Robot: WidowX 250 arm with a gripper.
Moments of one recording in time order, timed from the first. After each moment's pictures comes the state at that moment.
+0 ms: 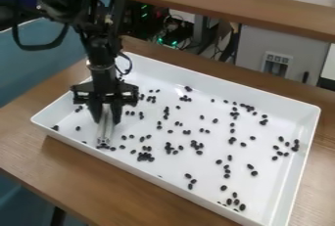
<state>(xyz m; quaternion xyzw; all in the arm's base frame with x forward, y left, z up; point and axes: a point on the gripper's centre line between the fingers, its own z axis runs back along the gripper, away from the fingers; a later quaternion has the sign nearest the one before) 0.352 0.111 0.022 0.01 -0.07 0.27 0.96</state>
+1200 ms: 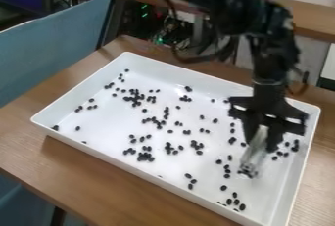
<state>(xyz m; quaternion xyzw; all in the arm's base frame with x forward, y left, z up) 0.397 -0.136 0.048 -0.08 -0.07 -0.03 0.99</state>
